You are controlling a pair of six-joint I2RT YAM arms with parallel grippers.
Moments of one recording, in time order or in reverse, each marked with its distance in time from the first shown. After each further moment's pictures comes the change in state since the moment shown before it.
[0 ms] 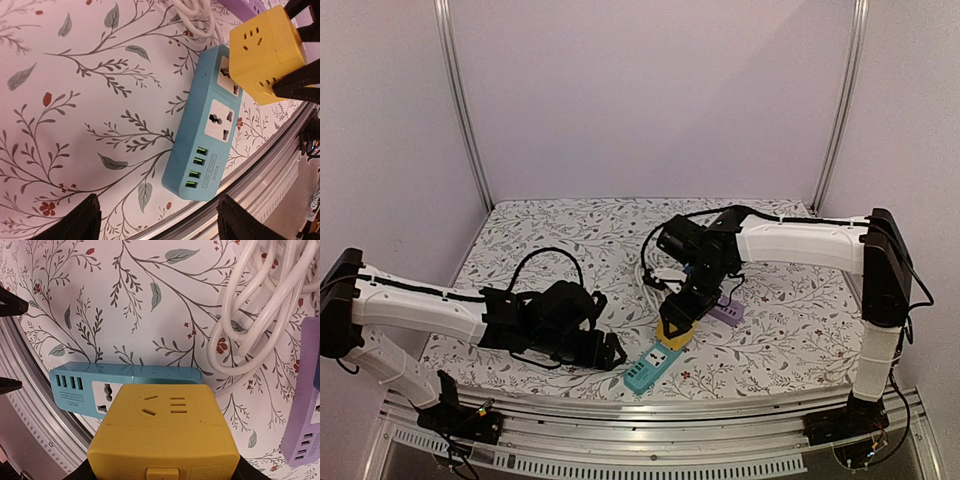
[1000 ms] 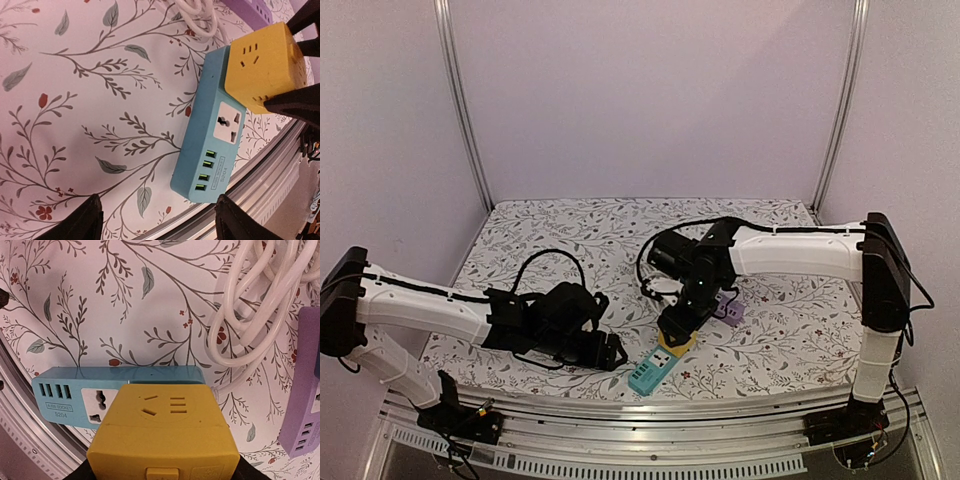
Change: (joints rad) left arm 0.000 0.026 0.000 0.024 0.001 -0.005; right arm 0.068 0.005 -0.025 -0.001 0.127 0.042
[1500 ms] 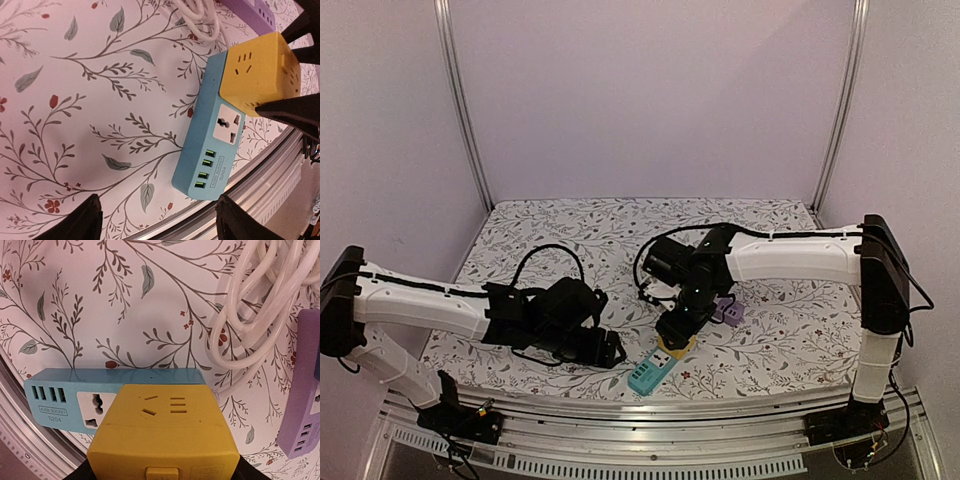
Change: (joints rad) left arm 0.000 -0.005 0.043 -0.081 -0.016 0.001; right arm 0.033 0.008 -0.018 0.026 0.056 0.008
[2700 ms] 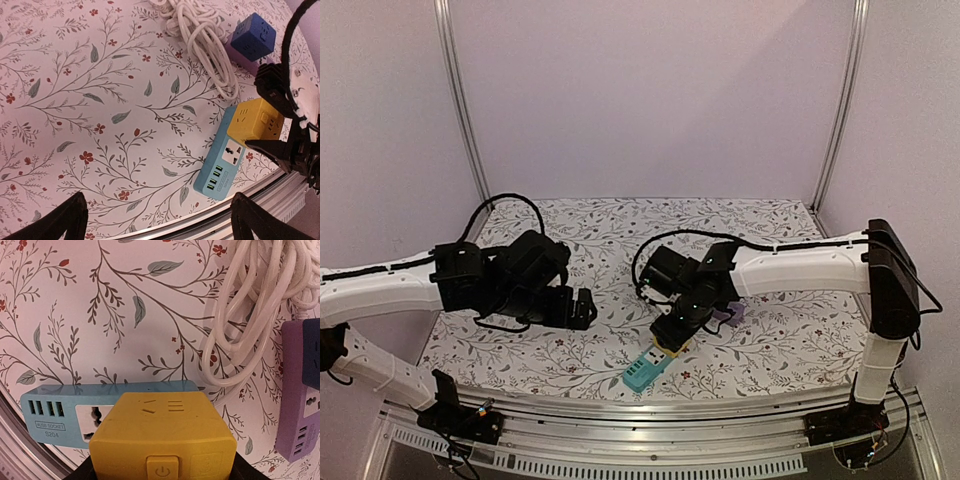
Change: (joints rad) left arm 0.073 -0.190 0.213 -0.415 -0.219 0.047; right arm 0.047 -0.024 -0.111 0.176 0.138 0.088
